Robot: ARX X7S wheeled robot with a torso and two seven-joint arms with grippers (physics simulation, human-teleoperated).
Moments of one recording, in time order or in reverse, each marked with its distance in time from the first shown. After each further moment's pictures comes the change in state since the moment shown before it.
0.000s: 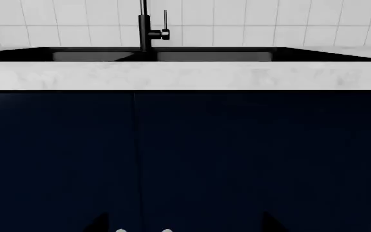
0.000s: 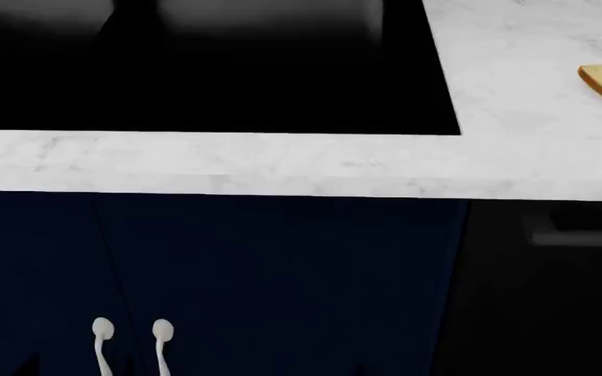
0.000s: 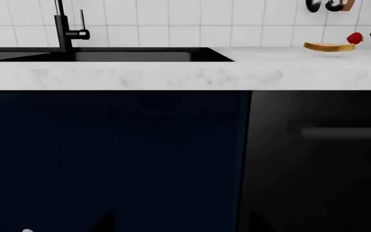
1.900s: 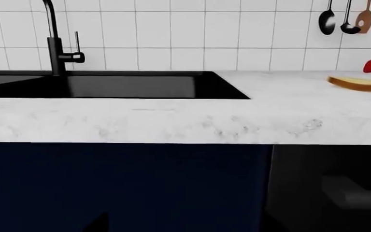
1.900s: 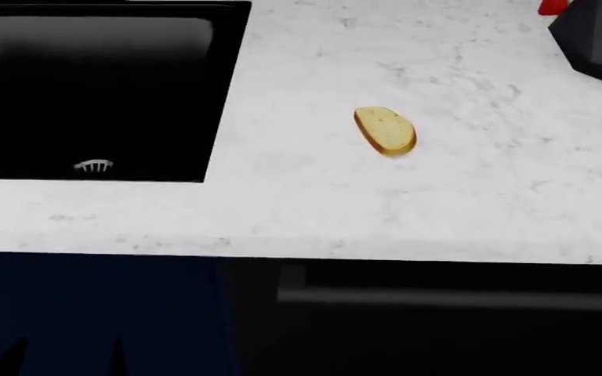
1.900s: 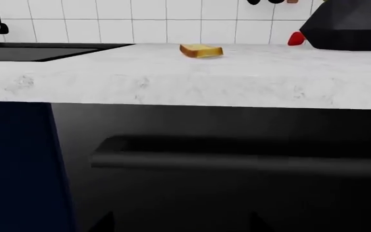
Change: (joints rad) left arm -0.016 -0.131 0.138 0.016 -0.123 0.061 -0.154; right arm -0.009 0.131 -0.177 -0.007 0.123 -0.011 0.125
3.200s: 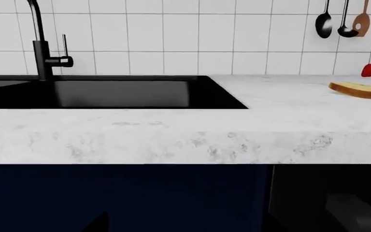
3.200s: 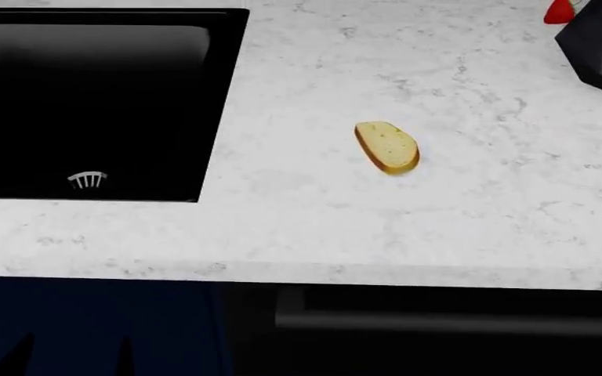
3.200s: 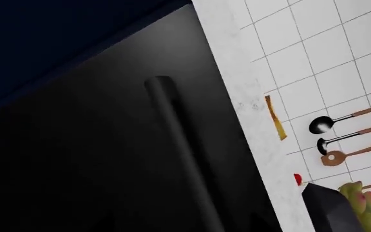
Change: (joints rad) left arm -0.015 -0.033 0.060 -0.008 -0.030 0.020 -0.037; right arm 0.001 0.380 -0.386 -0.310 -0.795 0.440 -0.116
